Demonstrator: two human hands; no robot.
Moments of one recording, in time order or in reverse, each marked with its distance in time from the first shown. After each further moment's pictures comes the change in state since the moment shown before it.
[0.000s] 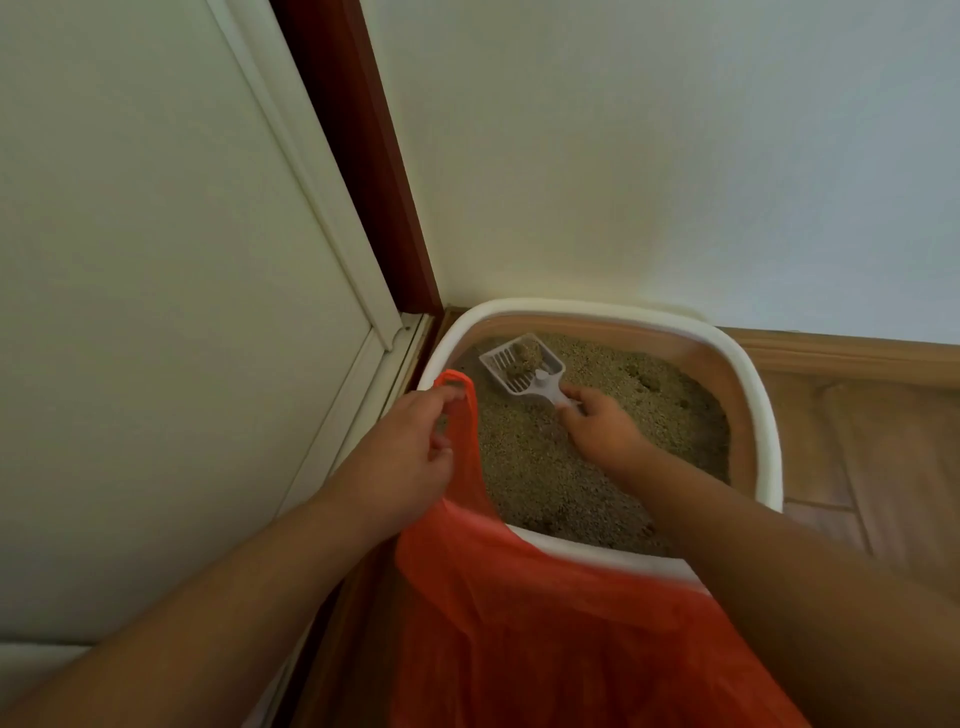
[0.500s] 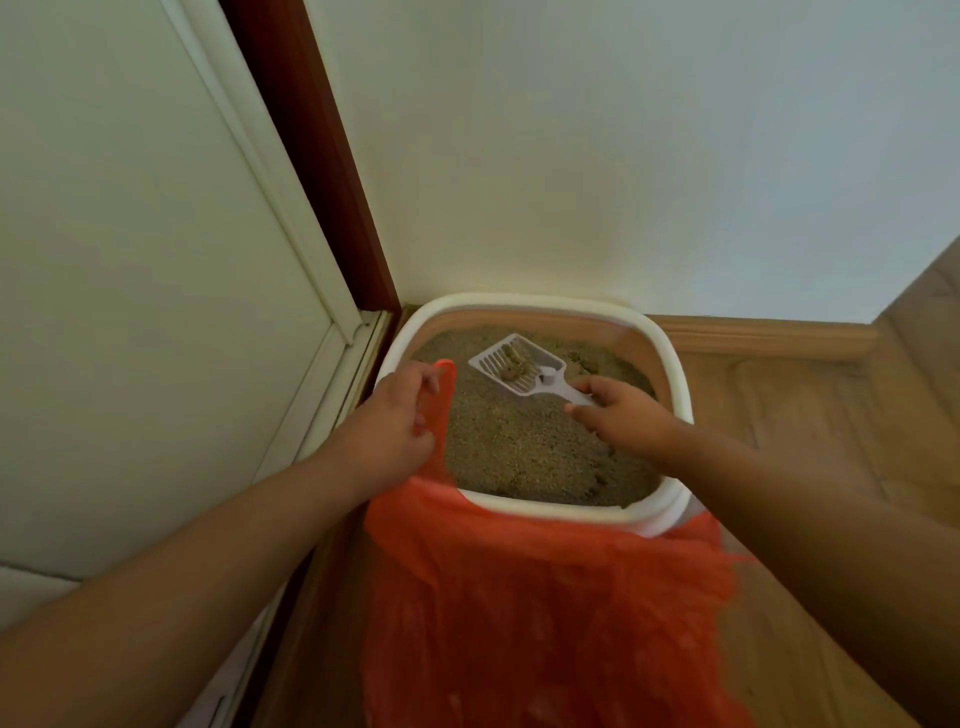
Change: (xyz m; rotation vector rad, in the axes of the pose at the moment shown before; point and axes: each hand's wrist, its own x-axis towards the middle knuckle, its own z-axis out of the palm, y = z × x) left_hand -0.008 0.028 0.004 0.051 -0.058 0.048; right_hand -0.091 -0.010 -0.085 -0.230 -0.035 -0.072
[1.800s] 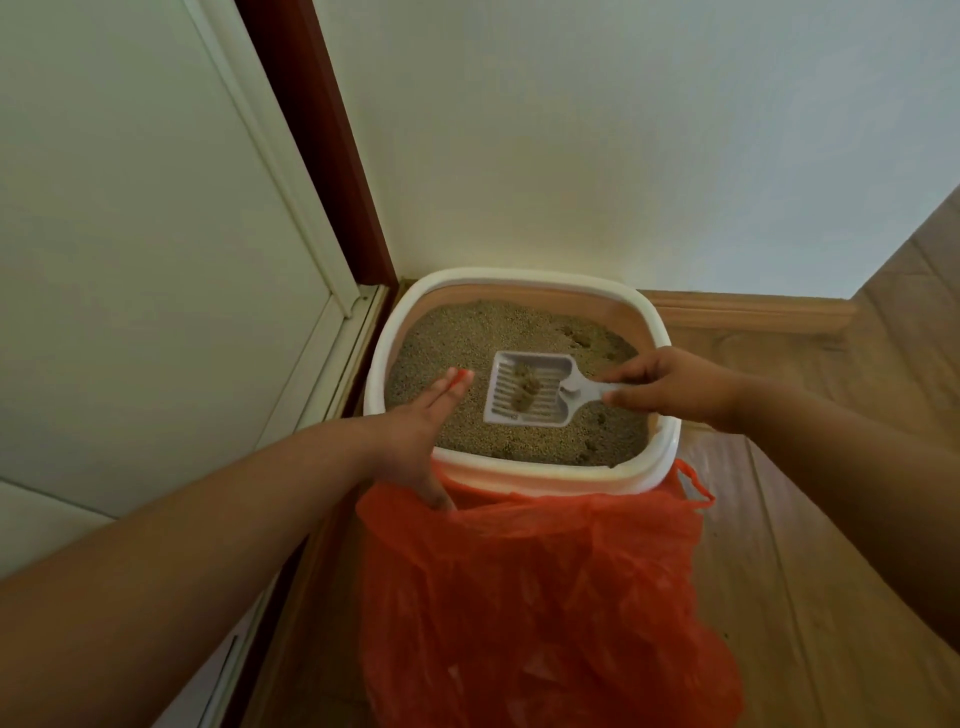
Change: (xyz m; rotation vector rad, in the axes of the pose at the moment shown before) left_hand -0.008 -0.005 0.022 0.299 -0.582 0.082; right_hand -0.033 0.019 -0.061 0.021 -0.254 -0.071
